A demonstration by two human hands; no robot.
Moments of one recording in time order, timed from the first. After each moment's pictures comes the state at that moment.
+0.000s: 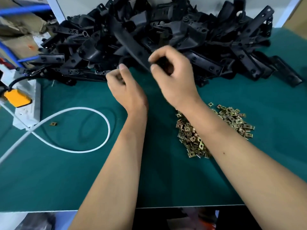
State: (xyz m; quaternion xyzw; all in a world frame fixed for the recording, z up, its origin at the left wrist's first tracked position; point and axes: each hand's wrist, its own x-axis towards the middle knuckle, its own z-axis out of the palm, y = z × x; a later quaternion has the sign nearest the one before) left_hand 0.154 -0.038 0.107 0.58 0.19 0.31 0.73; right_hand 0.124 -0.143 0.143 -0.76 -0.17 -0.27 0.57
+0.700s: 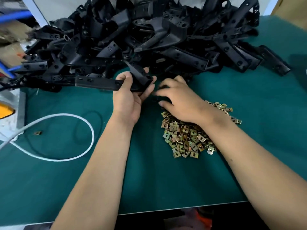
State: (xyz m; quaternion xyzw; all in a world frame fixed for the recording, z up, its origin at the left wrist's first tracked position) left_hand 0.143 -0.054 0.103 0.42 0.01 -0.04 0.91; right_hand 0.114 -0.219 0.098 -0.96 -0.18 -0.06 0.19
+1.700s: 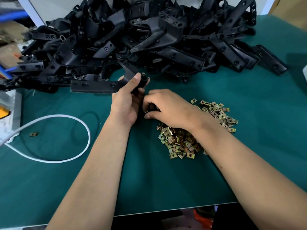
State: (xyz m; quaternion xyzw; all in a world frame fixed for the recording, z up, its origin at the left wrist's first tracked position) left_hand 0.142 -0.056 0.101 0.40 0.07 -0.07 0.91; right_hand 0.103 -0.195 0.108 -0.94 -0.23 -0.01 0.25
